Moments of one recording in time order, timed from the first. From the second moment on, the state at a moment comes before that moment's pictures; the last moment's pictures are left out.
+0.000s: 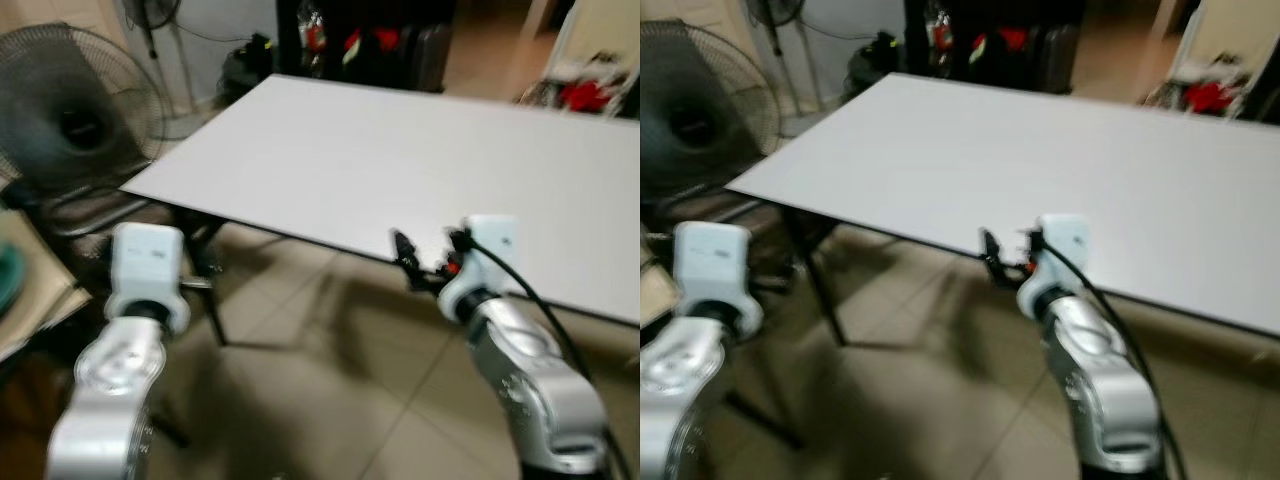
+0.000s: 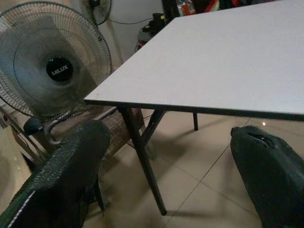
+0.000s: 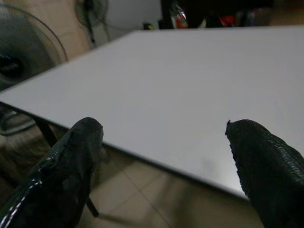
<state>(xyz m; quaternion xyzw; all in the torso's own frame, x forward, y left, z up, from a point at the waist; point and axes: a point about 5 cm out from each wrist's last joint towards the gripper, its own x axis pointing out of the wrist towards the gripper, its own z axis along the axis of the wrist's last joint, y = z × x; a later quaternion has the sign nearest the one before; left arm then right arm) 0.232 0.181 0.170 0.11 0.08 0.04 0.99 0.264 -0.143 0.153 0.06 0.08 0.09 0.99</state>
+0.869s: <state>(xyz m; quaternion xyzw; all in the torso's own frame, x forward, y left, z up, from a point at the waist) 0.231 0.188 0.173 0.11 0.08 0.06 0.99 0.268 -0.124 0.161 0.03 0.06 0.16 0.98</state>
